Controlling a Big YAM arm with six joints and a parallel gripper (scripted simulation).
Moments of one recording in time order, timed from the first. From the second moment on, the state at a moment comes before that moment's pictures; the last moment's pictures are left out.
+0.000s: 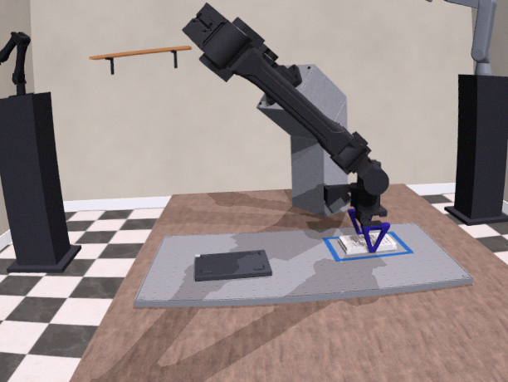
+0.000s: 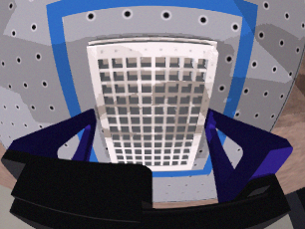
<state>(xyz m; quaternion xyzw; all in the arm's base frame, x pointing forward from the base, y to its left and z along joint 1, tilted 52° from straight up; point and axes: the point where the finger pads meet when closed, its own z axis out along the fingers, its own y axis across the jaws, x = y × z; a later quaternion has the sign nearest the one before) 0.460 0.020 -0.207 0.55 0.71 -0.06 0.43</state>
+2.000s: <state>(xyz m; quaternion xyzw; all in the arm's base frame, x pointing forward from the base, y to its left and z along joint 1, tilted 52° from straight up) 0.460 0.020 -0.207 0.55 0.71 -0.06 0.43</state>
